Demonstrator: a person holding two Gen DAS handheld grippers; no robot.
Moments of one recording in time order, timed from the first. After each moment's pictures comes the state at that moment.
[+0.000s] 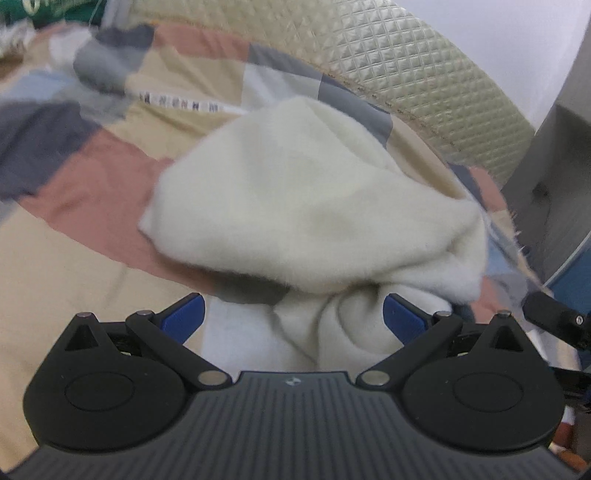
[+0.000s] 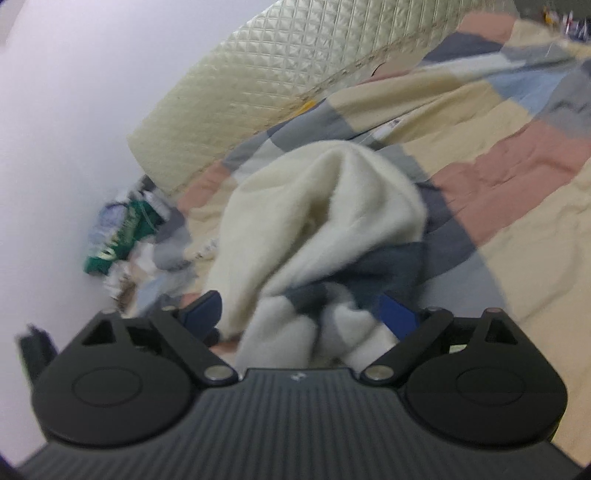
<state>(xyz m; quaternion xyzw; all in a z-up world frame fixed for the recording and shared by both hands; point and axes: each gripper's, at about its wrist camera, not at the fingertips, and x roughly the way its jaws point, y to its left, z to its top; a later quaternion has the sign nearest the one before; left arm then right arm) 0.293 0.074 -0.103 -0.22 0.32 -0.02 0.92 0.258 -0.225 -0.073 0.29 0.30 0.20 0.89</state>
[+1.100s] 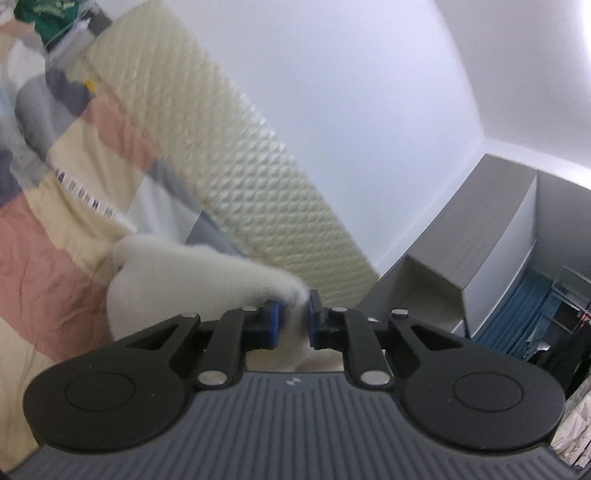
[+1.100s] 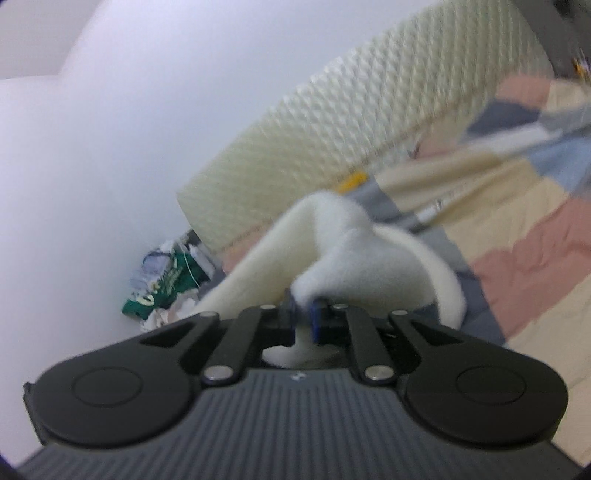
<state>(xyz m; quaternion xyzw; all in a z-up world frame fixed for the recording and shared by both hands) 0.216 0.143 -0.051 -0.39 0.04 -0.20 0.90 0.237 -0.252 -0.011 0.27 0.16 0.23 0.92</state>
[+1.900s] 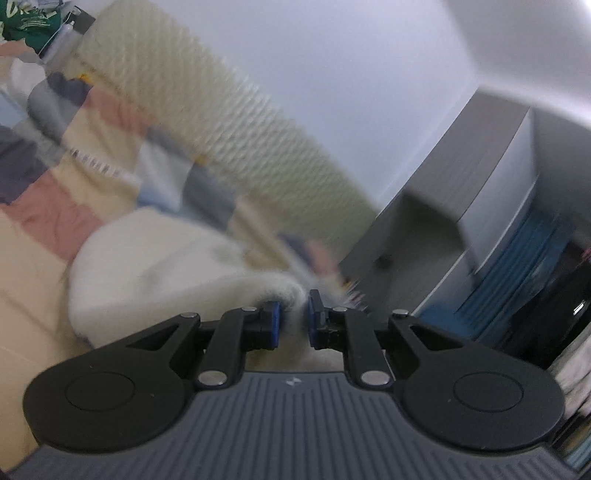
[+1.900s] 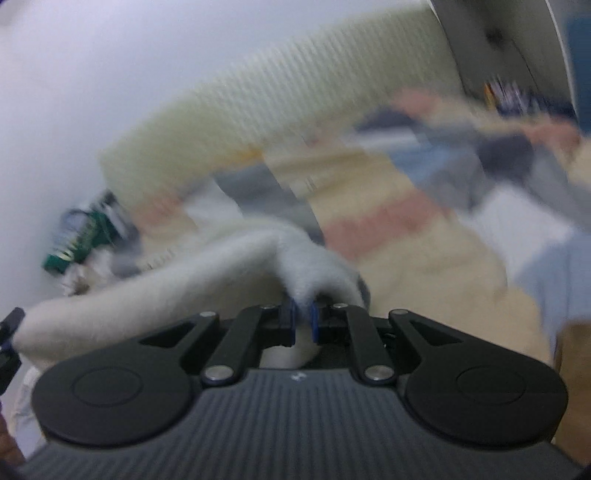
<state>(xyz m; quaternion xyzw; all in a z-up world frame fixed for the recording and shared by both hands) 0.044 0.077 -0.008 -0.30 0.16 -0.19 0.92 0.132 -0.332 -0.048 0.21 0.30 0.07 0.93</state>
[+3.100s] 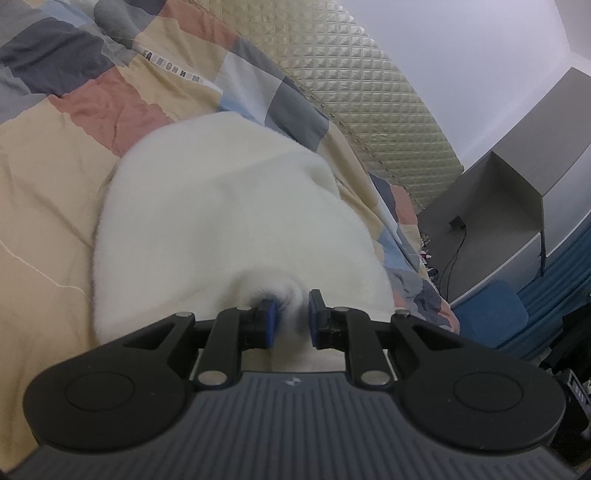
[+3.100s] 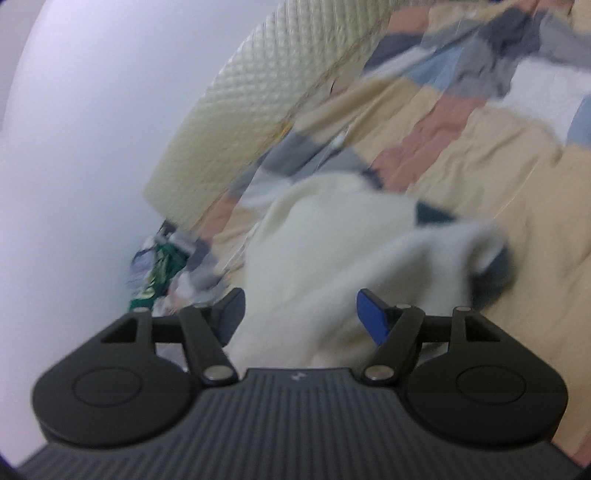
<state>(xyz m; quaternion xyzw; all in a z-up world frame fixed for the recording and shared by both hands) 0.150 0.066 -0.101 -0.34 0.29 -0.10 0.89 0.098 -0.322 -0.058 0.39 0.31 0.19 0.85</state>
